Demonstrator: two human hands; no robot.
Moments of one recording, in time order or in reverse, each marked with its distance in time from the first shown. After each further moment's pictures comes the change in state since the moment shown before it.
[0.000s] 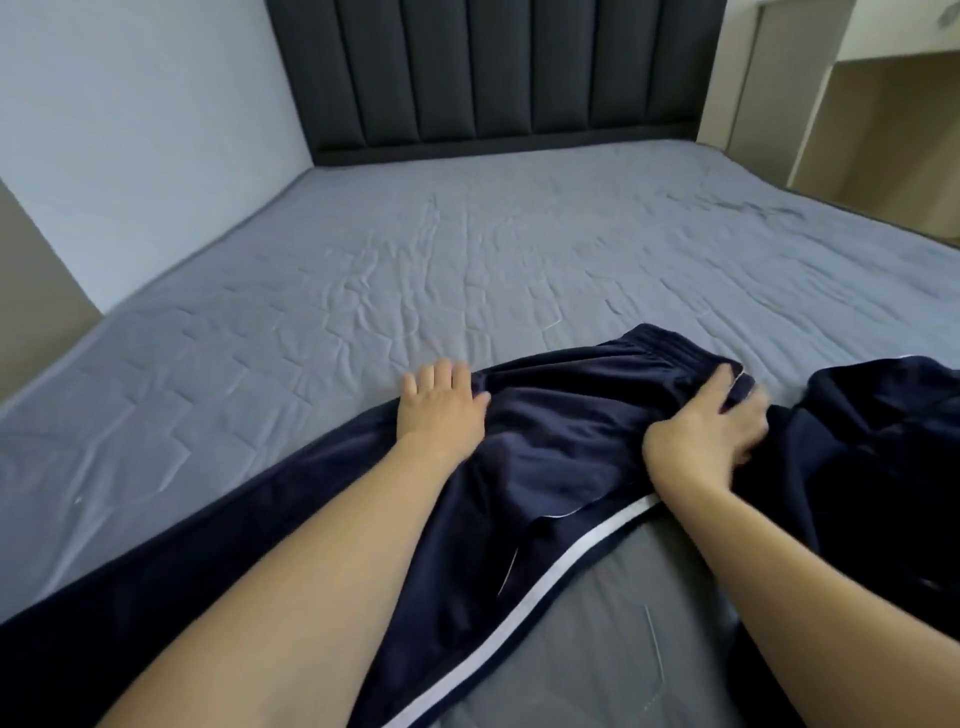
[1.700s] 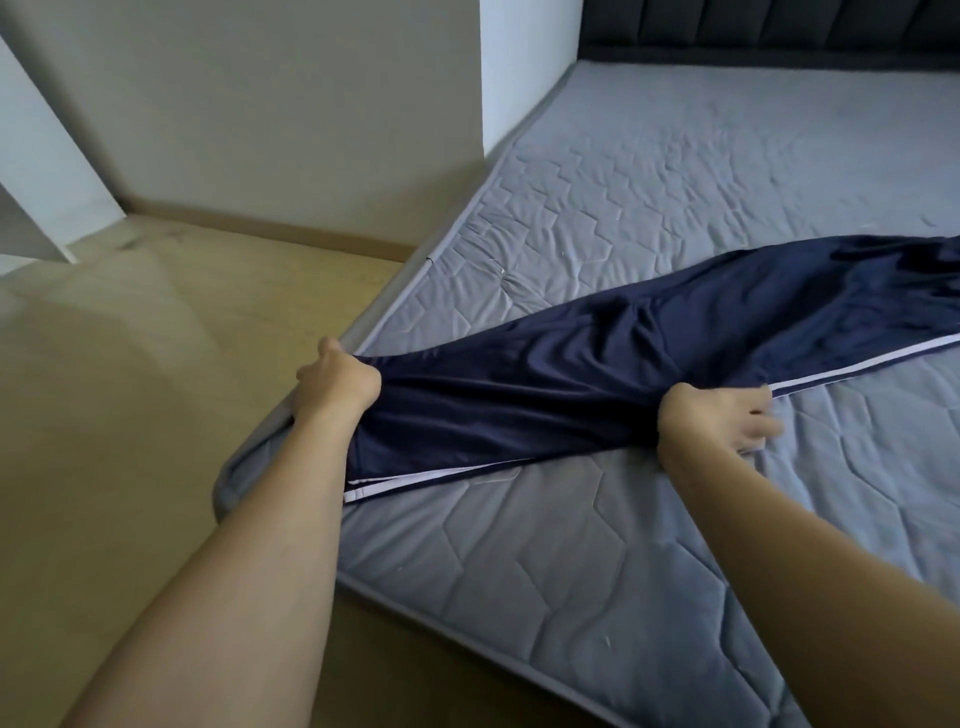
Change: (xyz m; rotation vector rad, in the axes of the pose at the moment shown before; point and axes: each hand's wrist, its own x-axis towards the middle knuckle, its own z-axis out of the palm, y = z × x) left_hand -0.474 -0.434 -0.133 -0.453 -0.199 -1.094; right_hand -0.464 -0.127 -0.023 0.262 -0.188 0.404
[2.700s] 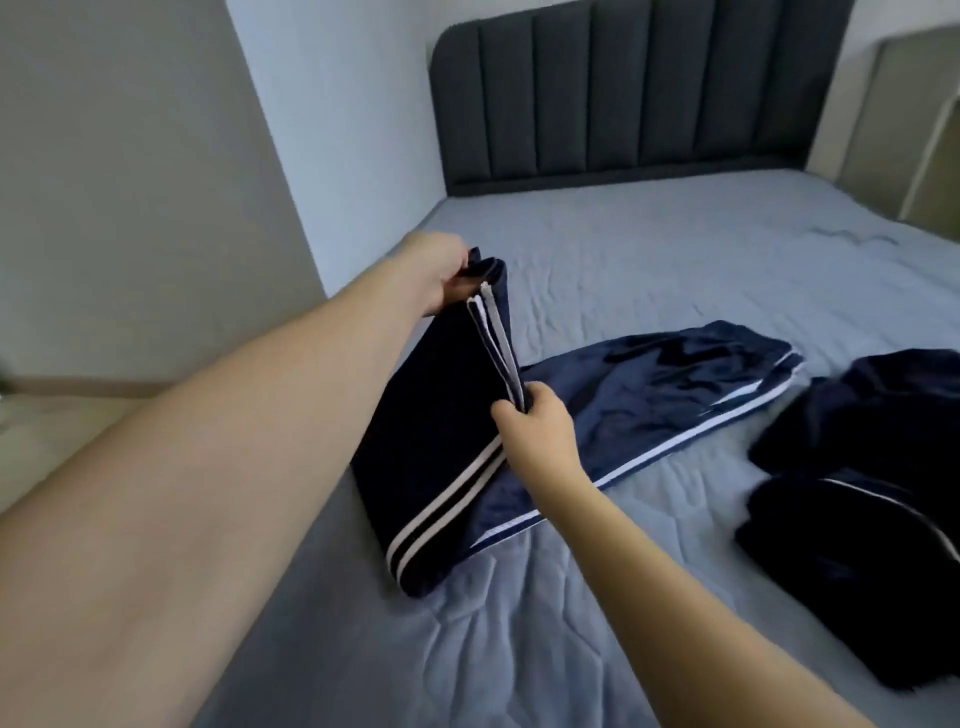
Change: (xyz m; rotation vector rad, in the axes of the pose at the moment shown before) left_hand -0.145 0.458 0.026 -0.945 -0.430 0.369; right_hand 0.153 -0.086 -0.078 0.258 -0.665 -0.539
